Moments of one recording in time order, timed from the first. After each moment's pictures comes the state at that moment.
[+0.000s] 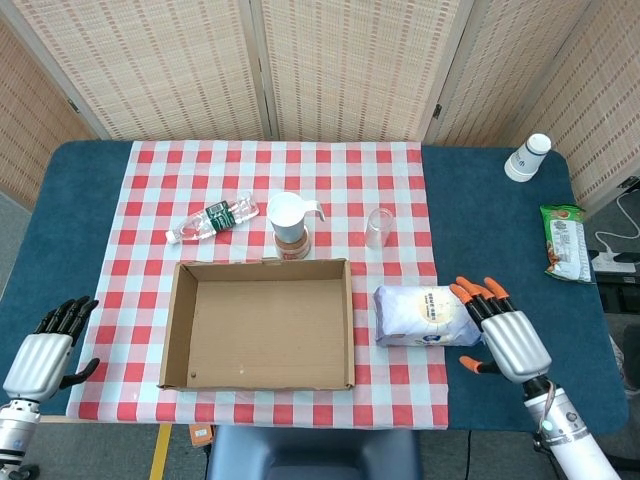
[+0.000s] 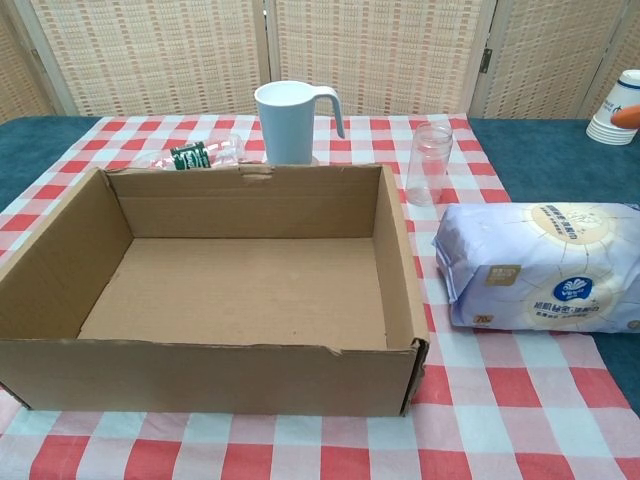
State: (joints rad) left arm -0.18 -1.12 -0.01 -1.58 1.47 1.34 0.05; right arm 0.25 -1.11 0.04 -1.84 -1.55 1.25 -0.17
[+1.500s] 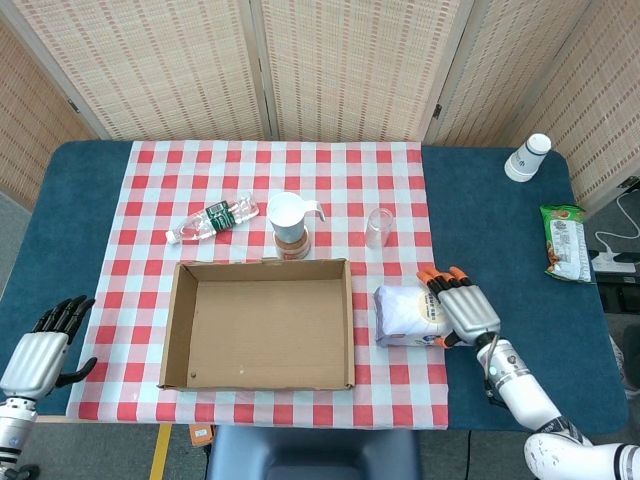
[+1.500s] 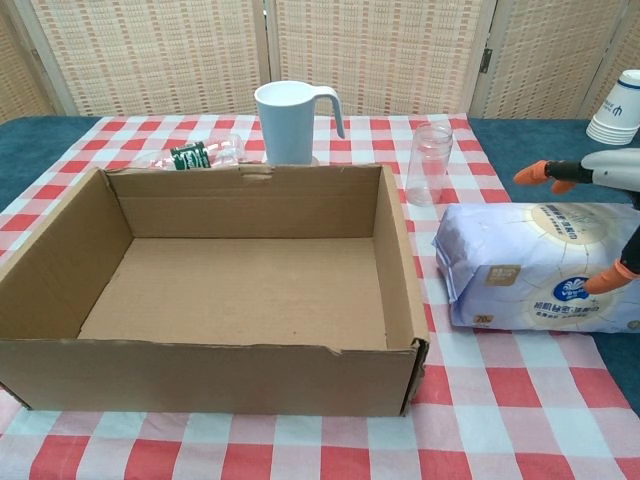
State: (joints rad) left arm -0.19 -1.10 -0.01 -1.57 1.46 1.31 -0.01; right arm 0.56 -1.20 0.10 -1.83 -0.98 0.94 -0.46
